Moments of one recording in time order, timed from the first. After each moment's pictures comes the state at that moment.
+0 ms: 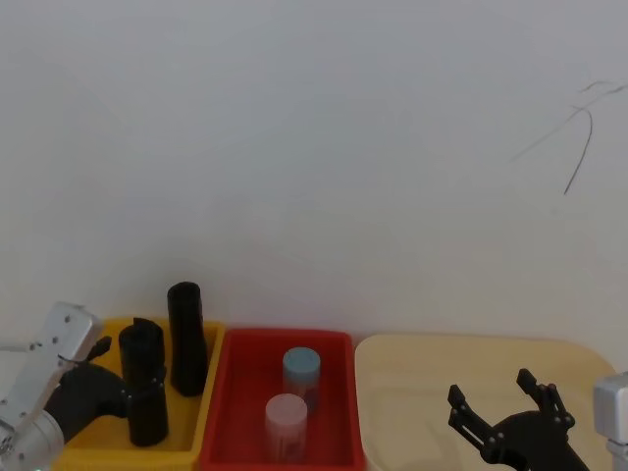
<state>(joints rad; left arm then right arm) -0.37 0.44 0.33 -1.35 -0.26 0.09 -0.25 -0.01 0.34 -0.23 -1.77 0.29 0.03 0.07</state>
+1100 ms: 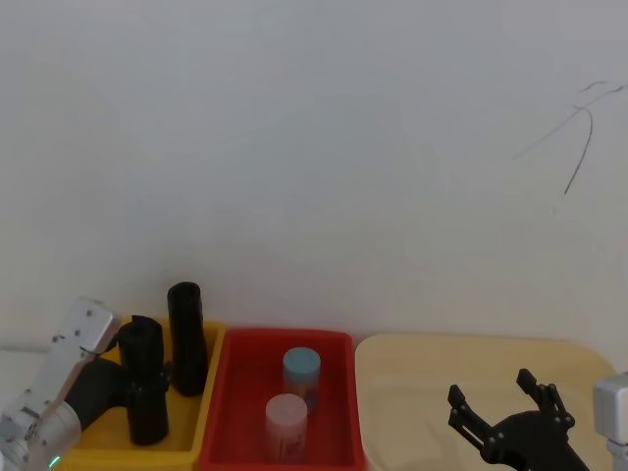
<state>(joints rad) -0.46 0.37 0.35 -1.20 -0.19 0.07 -0.23 -0.01 0.34 -0.23 -1.77 0.29 0.03 0.07</state>
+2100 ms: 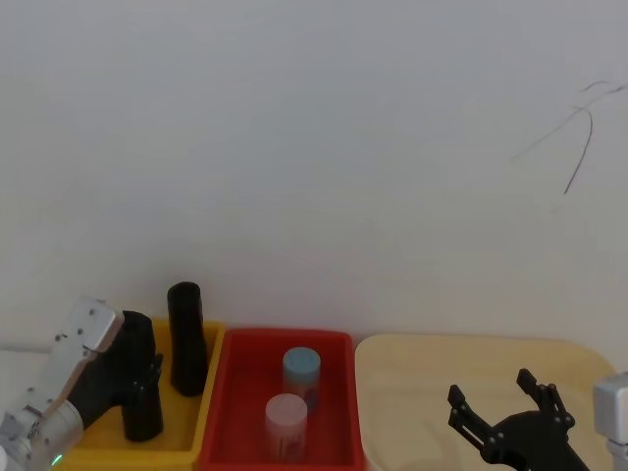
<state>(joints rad) -0.47 0.37 0.35 -1.19 -0.19 0.07 -0.23 -0.01 0.34 -0.23 -1.77 0.29 0.03 0.07</state>
